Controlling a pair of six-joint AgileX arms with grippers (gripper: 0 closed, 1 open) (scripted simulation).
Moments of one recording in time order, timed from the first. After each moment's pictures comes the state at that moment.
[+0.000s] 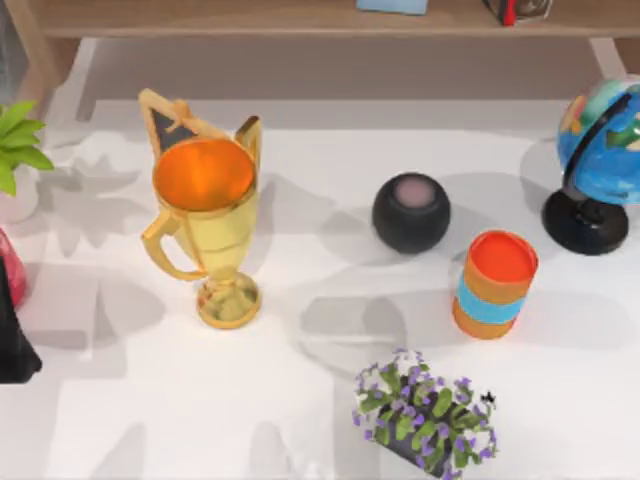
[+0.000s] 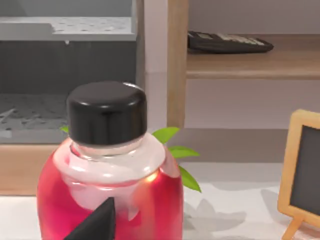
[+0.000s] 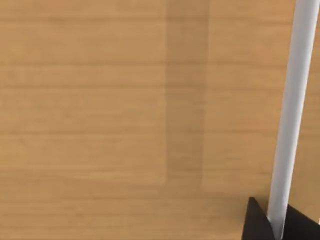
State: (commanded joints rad) left arm 0.00 0.00 0.00 0.00 0.00 0.00; right arm -0.61 2.12 0.67 1.46 -0.57 -1.55
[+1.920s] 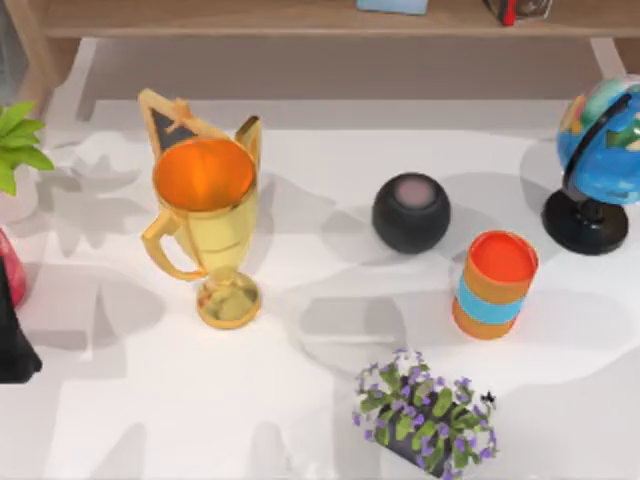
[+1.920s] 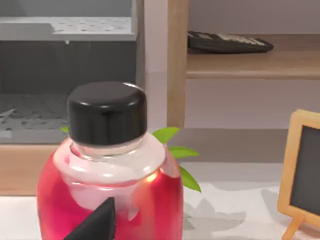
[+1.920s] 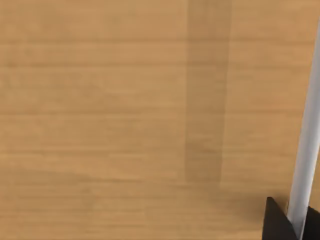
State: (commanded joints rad) left arm 0.00 0.00 0.00 0.00 0.00 0.00; right arm -0.44 2.37 1.26 1.11 -0.39 -1.55
